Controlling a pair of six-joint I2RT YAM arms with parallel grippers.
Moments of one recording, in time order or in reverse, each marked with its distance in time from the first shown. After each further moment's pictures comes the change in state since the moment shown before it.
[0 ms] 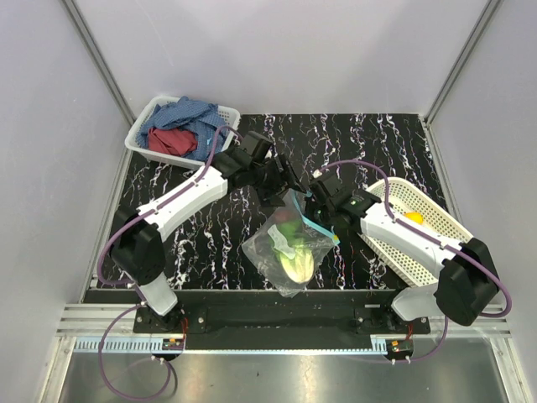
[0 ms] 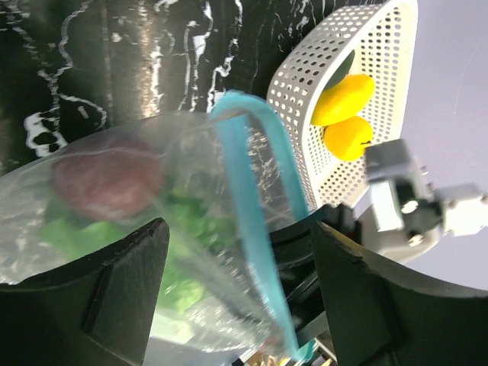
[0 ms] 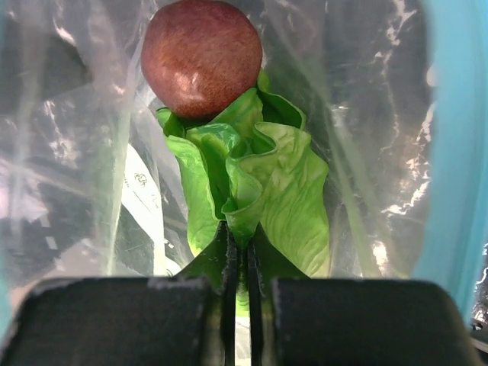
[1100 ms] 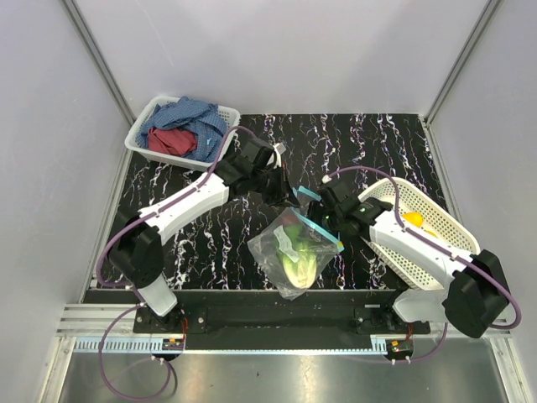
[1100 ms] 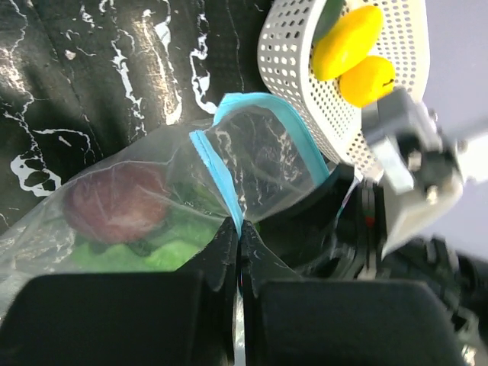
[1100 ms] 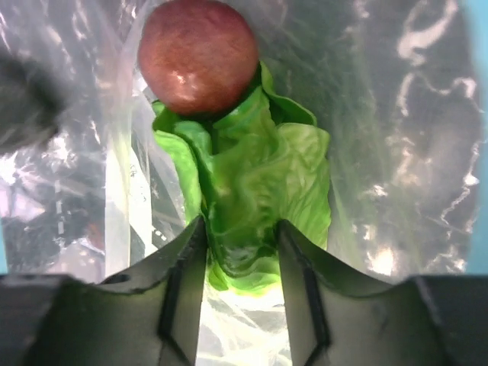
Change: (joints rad) left arm -0.037 0.008 -0.051 0.113 0.080 0.234; right arm -0.005 -0.081 -0.083 0.002 0.011 0.023
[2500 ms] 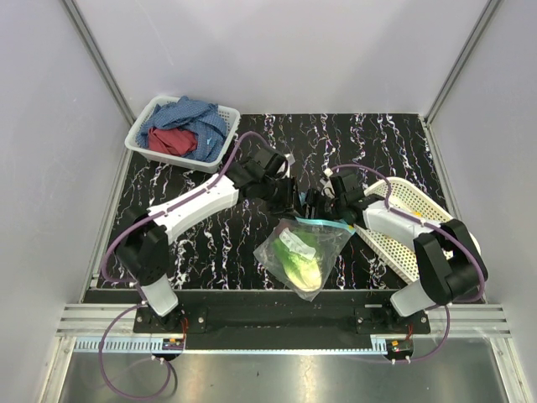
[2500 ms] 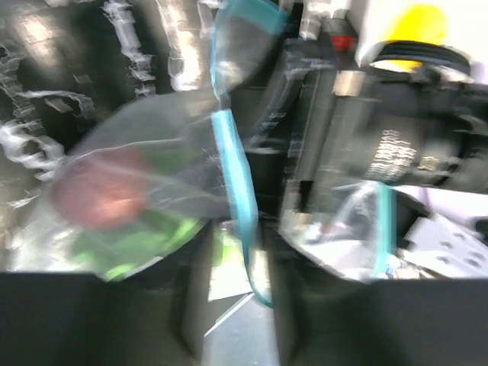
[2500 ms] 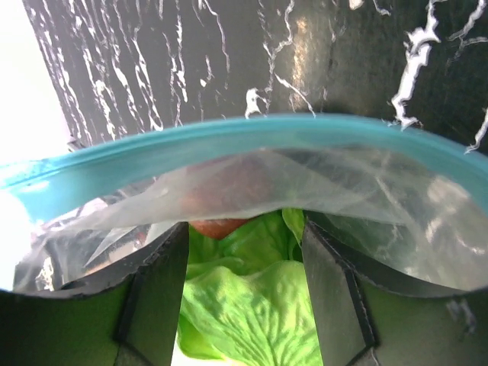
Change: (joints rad) left arm -0.075 0.028 0.024 -0.090 -0.021 0.051; right arm -0.232 0.213 -0.110 0.423 -0.361 -0.076
